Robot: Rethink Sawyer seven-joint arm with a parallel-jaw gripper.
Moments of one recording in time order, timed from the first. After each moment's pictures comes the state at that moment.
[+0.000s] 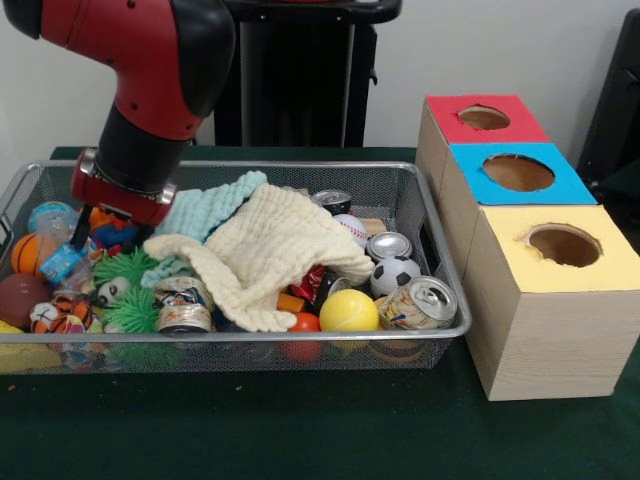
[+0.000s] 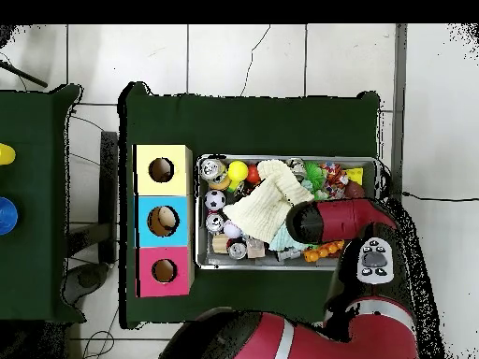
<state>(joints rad) -0.33 -0.36 -0.20 1.38 -0.57 0.43 1.85</state>
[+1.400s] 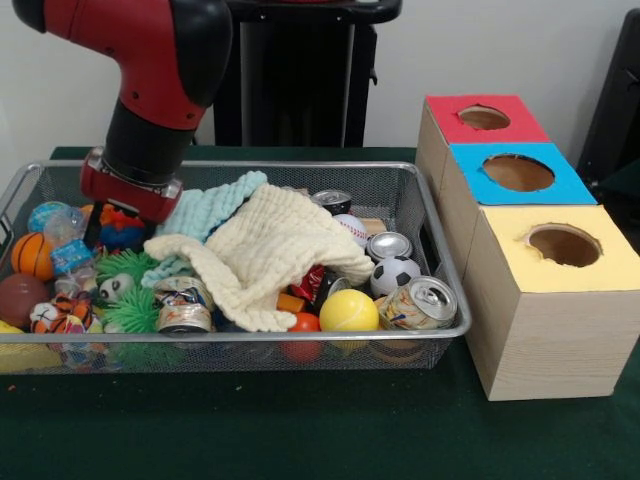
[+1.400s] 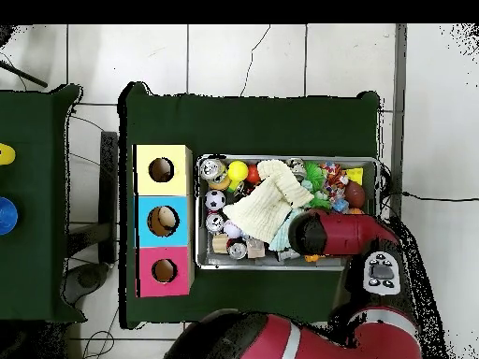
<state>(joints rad) -0.35 -0.37 -0.23 1.46 -0.48 0.28 1.85</state>
